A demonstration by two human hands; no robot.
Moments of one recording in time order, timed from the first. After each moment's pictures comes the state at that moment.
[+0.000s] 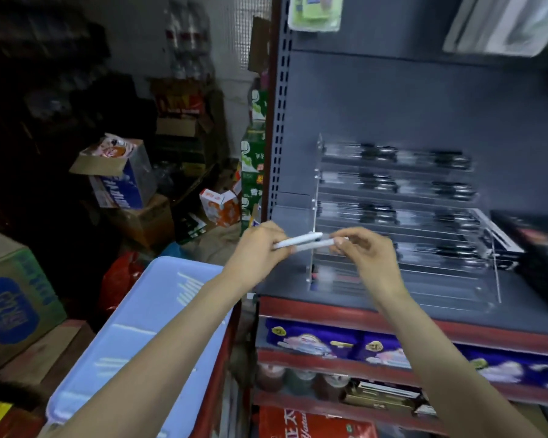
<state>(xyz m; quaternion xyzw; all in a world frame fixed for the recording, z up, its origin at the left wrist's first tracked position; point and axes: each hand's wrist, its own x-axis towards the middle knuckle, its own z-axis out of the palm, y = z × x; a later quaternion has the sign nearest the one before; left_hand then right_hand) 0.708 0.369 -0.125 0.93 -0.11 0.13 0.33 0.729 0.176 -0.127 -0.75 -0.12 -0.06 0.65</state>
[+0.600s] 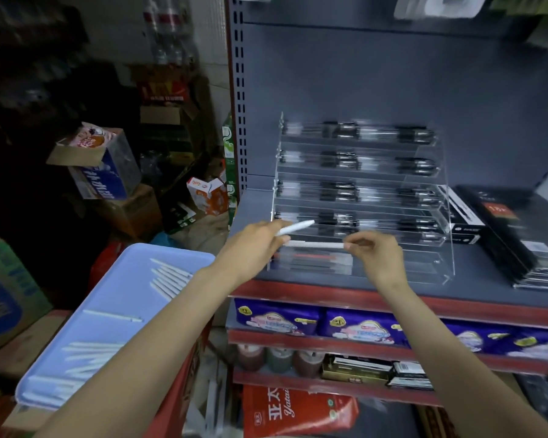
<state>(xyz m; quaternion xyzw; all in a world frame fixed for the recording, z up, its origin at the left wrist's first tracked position) 0.712 0.303 -0.135 0.96 -0.11 0.05 0.23 0.749 0.083 -0.162 -0.88 -0.02 -0.08 0.46</state>
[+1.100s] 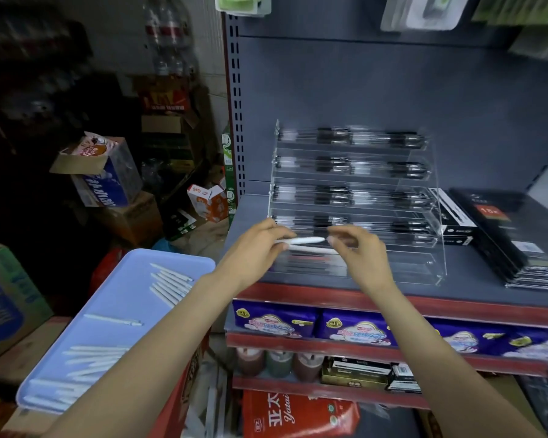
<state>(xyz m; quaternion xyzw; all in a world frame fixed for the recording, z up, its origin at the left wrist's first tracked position) 0.708 0.295 -0.139 0.95 -0.15 0.09 0.27 0.739 0.095 -0.154 -0.87 -0.11 -0.11 0.47</state>
